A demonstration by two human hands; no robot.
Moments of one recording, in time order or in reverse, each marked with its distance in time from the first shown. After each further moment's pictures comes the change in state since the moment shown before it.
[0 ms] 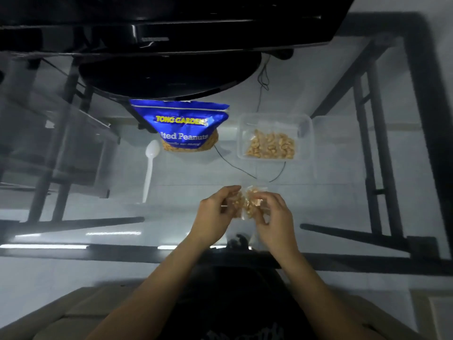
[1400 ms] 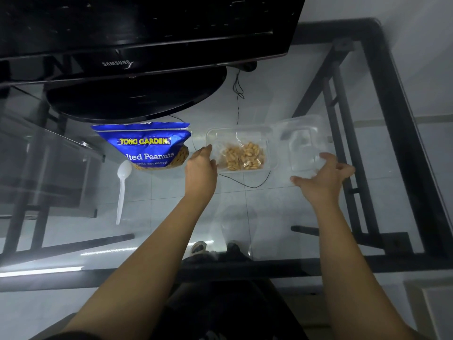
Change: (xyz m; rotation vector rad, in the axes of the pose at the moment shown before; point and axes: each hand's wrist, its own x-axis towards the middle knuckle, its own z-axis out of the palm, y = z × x) left_hand 0.100 0.064 0.014 0.468 0.317 0.096; right_hand 0.095 0.033 -0.124 0.011 0.345 0.489
